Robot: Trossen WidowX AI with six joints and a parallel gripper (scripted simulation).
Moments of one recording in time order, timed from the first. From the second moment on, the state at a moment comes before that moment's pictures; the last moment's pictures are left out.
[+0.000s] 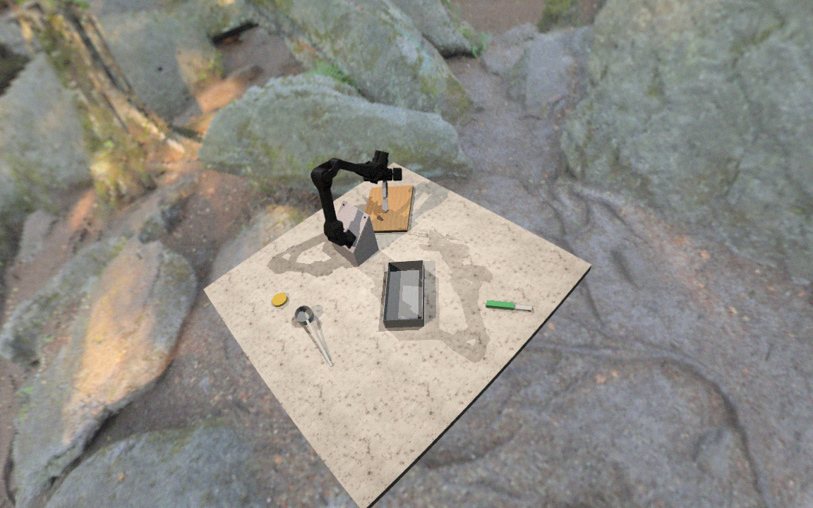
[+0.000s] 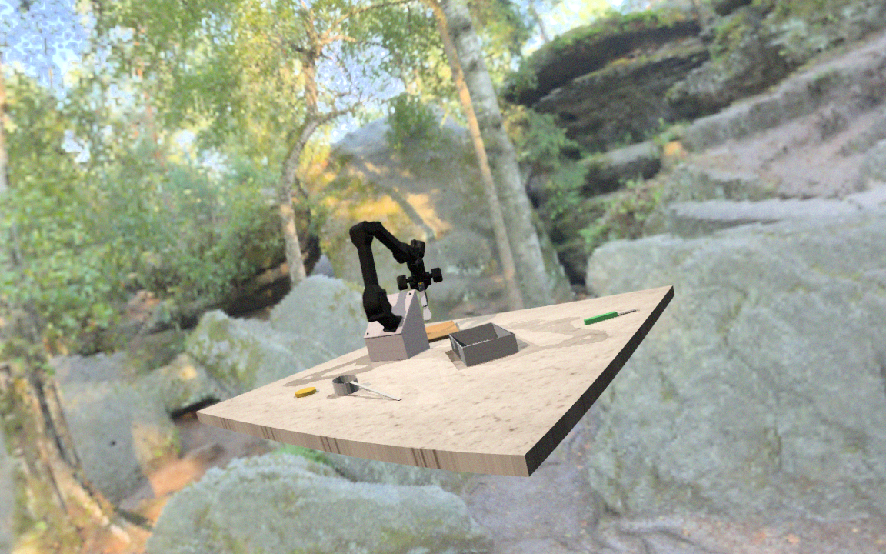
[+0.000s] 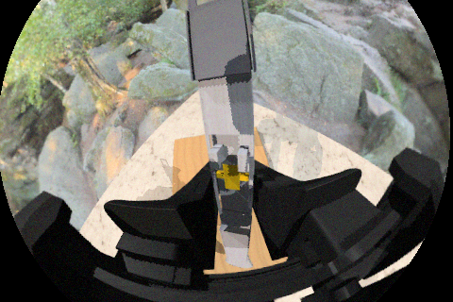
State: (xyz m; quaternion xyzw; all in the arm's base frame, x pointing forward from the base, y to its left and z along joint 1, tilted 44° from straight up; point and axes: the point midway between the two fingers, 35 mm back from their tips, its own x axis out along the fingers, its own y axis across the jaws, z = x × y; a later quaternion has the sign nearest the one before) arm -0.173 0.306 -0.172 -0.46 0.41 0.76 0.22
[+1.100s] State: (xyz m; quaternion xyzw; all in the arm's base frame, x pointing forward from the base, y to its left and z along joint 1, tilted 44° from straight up) arm -0.161 0.295 -0.125 -0.34 0.36 0.83 0.27
